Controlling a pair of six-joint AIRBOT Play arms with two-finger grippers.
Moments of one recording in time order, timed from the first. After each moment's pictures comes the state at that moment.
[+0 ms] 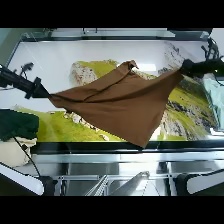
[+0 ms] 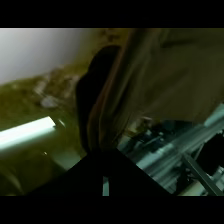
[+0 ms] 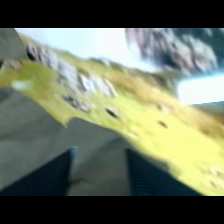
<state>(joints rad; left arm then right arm) 0.33 -1.90 1.69 0.90 -1.76 -1.30 -0.27 -1.79 1.69 -0.94 0.98 1.31</state>
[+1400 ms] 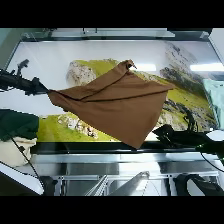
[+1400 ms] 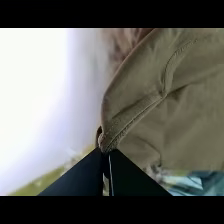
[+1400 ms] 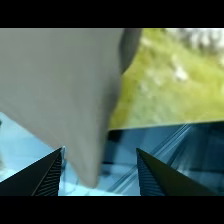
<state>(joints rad) 0.39 -1.95 1.80 0.87 -1.55 -1.10 -0.21 -0.85 0.26 -0.61 0.96 1.31</state>
